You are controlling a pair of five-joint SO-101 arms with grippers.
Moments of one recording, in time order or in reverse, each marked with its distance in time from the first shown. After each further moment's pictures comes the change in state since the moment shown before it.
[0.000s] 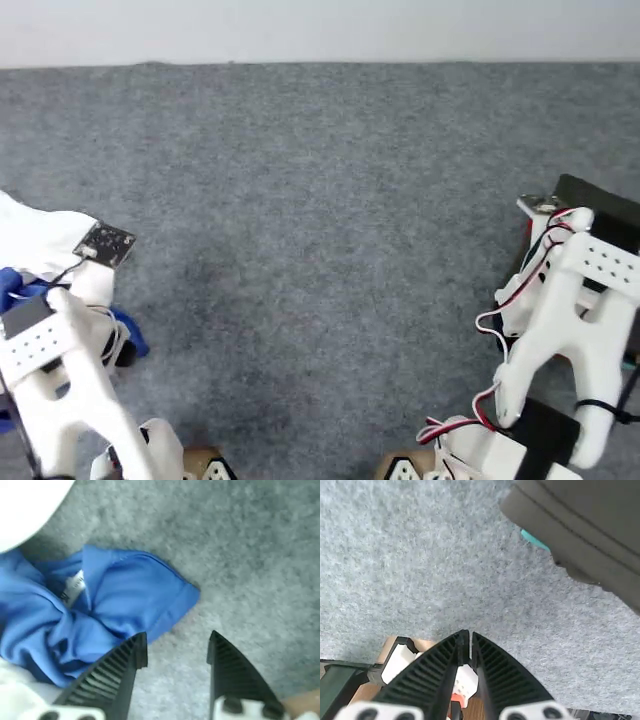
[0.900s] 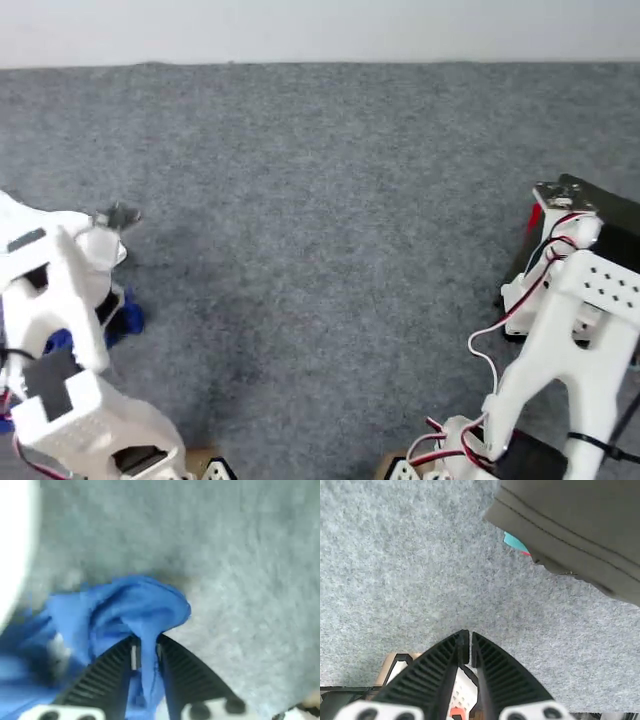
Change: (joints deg) left arm 4.6 35.5 -30.7 5.7 -1.5; right arm 0.0 -9.7 0.3 0.2 -3.3
